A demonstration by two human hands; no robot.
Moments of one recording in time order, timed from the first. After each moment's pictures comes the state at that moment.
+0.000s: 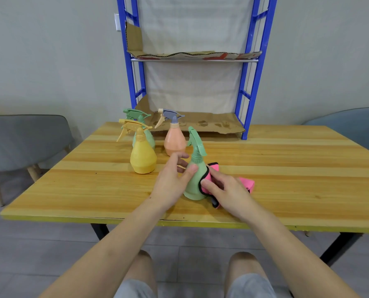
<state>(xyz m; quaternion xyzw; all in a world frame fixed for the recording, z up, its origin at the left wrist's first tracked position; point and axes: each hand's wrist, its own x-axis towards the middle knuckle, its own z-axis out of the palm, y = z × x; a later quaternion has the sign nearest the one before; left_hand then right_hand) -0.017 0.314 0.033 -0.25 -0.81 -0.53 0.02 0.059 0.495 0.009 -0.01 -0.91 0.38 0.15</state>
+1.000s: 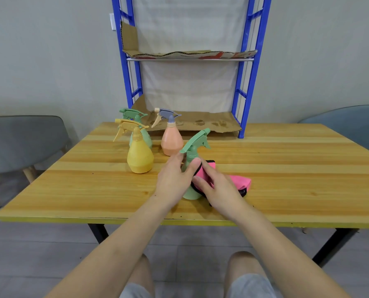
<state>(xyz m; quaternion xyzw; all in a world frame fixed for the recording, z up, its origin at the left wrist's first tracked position) -0.012 0.330 0.039 -0.24 -0.84 -0.48 0.06 0.057 0.474 0.015 -0.01 -0.91 0.38 0.18</state>
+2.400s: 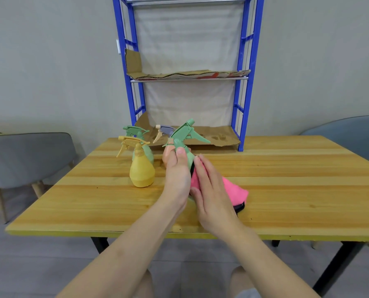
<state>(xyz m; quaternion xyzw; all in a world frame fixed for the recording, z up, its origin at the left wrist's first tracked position) 0.007 0.358 0.085 -0.13 -0.63 -0.77 0.03 0.072 0.450 0.029 0.10 -0.89 0.26 0.35</state>
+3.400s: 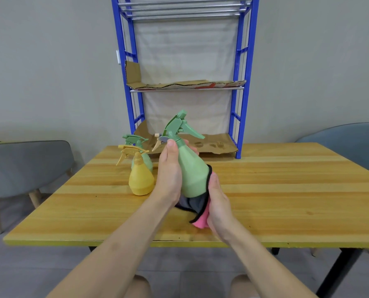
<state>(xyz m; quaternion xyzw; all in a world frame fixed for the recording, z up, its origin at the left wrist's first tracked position) 0.006 0.348 0.119 -0.20 -0.55 -0.81 0.02 0.065 0.440 0.045 0.01 -0.62 0.76 0.21</state>
